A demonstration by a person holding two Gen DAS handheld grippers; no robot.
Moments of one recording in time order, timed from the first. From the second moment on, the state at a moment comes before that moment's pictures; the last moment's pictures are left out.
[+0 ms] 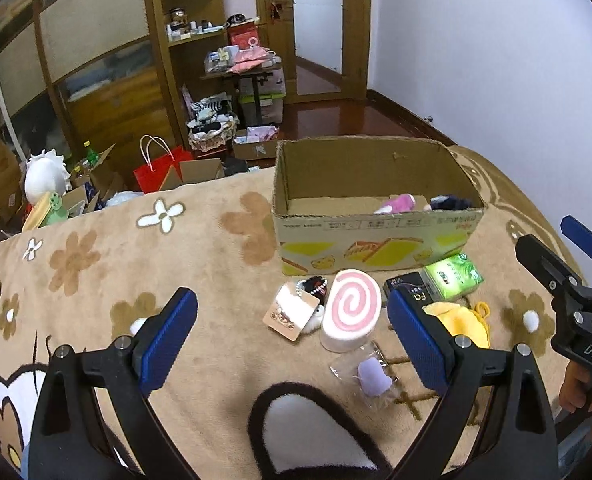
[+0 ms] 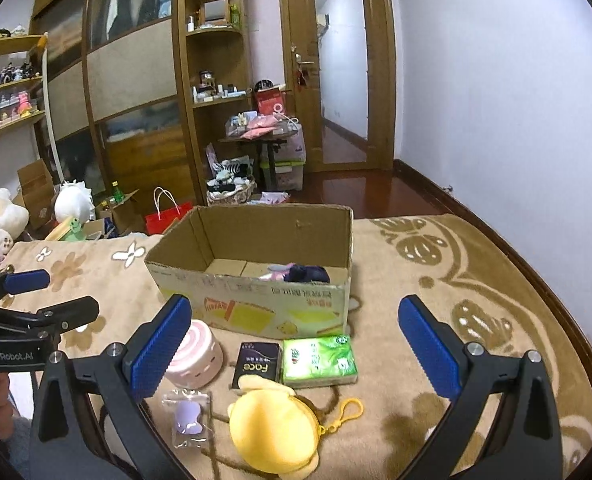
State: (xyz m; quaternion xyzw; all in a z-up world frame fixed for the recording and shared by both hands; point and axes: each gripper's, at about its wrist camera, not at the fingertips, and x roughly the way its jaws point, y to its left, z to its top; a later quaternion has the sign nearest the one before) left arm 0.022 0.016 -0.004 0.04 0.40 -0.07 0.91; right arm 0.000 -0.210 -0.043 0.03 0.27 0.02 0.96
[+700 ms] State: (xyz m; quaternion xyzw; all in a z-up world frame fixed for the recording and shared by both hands) left arm 0.056 -0.007 -0.038 0.05 0.45 -0.10 0.89; right arm 0.011 -0.199 -0.081 0.01 0.32 0.01 0.95
